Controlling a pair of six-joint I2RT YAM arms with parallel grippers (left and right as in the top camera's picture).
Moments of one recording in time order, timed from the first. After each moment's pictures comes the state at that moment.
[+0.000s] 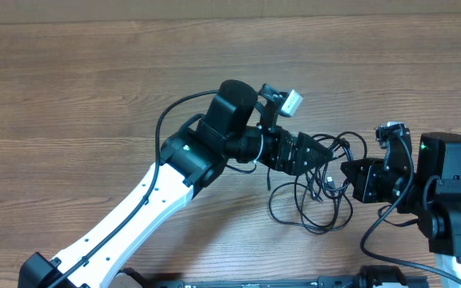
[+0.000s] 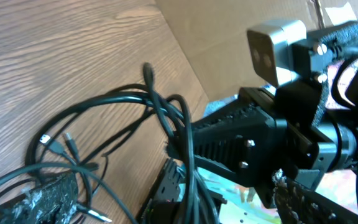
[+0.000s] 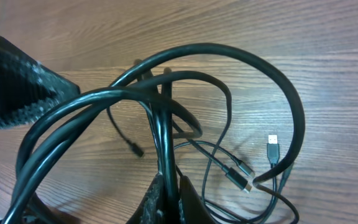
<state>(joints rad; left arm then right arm) -0.69 1.46 1.23 -0.29 0.78 -0.65 -0.02 0.89 1.07 -1.13 -0.47 0.11</state>
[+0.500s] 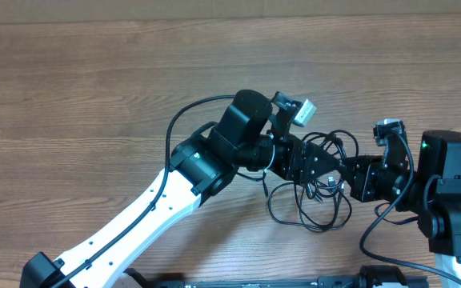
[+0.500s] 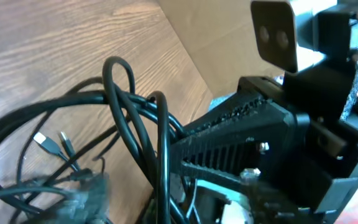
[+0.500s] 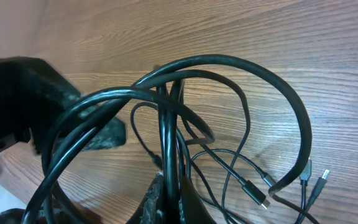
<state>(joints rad) -0.76 1.46 1.23 -0.28 0.71 -0.64 -0.02 0.89 1.07 -1.09 -0.57 0.12</state>
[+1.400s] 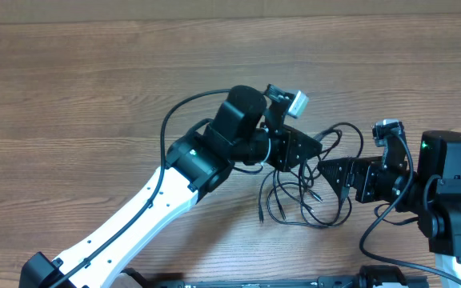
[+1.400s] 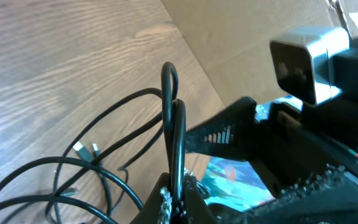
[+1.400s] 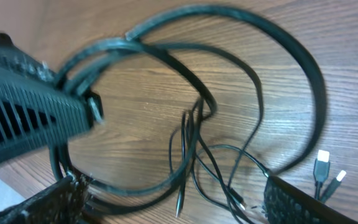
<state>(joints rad) -0.72 1.46 1.23 -0.26 0.65 -0.62 -0.02 0.89 1.07 -1.10 -0.58 0.11</state>
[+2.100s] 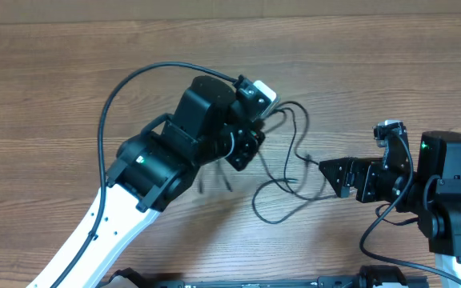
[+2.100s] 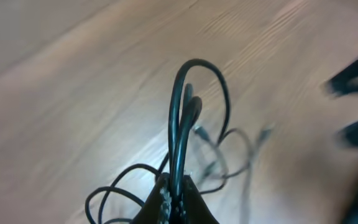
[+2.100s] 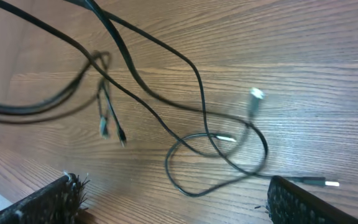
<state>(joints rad) -0.67 1.33 1.46 -0.82 0.15 0.06 -0.02 0.89 1.07 -1.11 -0.54 0.11</state>
